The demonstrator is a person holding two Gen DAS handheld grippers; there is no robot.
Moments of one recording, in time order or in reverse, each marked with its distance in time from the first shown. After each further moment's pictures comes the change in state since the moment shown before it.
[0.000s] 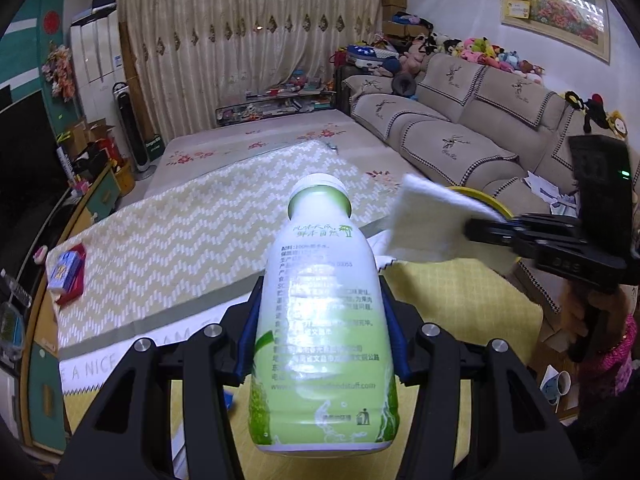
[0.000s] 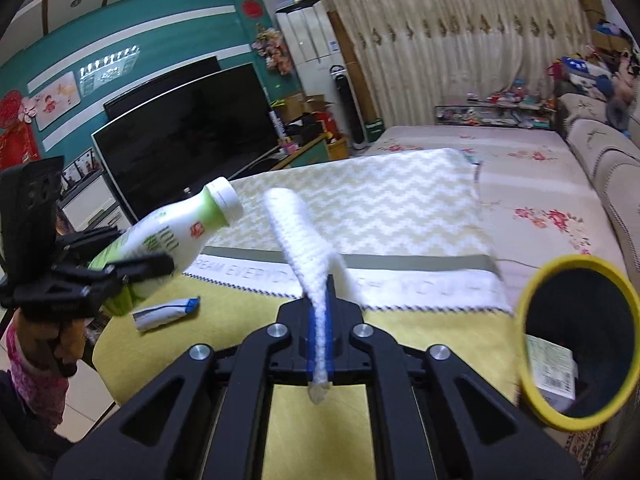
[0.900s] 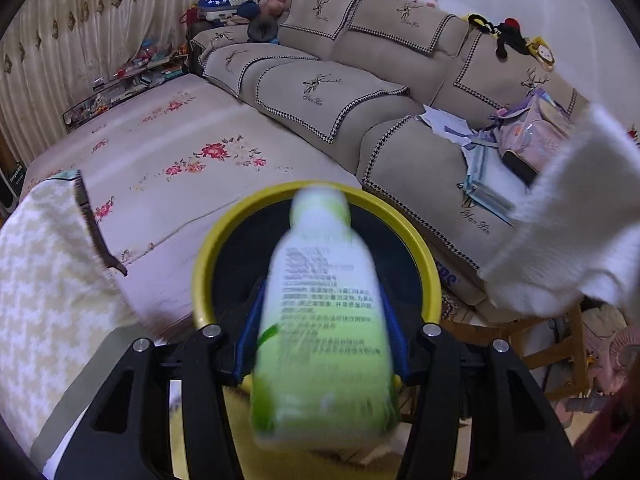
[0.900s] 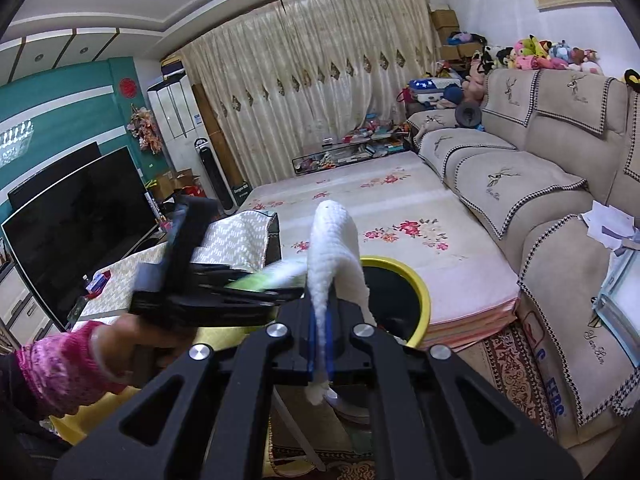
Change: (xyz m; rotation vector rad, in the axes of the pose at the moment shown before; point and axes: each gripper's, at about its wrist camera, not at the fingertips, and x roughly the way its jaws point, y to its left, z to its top) left arm 0.252 -0.270 0.116 0.243 0.197 -0.388; right arm -0.180 -0.137 -0.047 0.228 -0.225 -0.415
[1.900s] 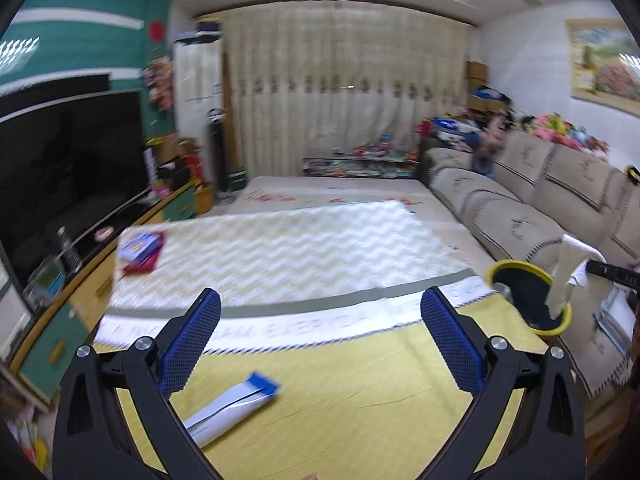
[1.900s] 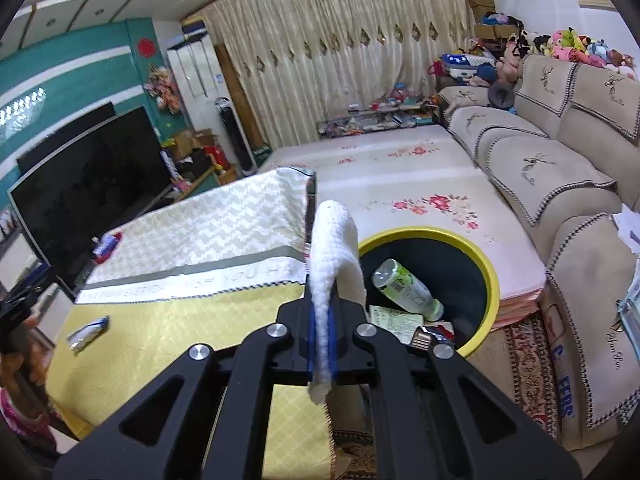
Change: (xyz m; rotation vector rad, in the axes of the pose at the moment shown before) left arm -0.332 0.112 -0.272 -0.457 -0.459 0.681; right arm 0.062 0.077 -0.011 -0.083 0.149 0.027
